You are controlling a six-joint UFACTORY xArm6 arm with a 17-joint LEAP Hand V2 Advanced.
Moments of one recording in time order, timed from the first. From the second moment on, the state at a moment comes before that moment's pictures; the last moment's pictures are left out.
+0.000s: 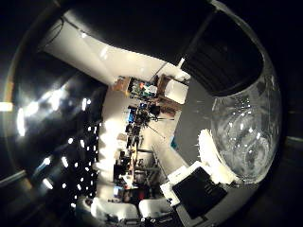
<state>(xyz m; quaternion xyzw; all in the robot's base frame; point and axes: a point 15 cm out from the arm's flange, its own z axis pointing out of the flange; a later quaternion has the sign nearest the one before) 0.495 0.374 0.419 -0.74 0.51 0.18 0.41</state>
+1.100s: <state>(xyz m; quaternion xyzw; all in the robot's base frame) 0.498 0.475 0.259 -0.78 0.37 0.23 0.45</state>
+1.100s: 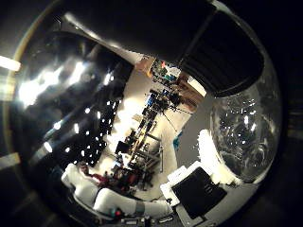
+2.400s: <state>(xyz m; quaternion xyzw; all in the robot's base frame) 0.471 0.483 0.257 -0.82 0.31 0.27 0.40</state>
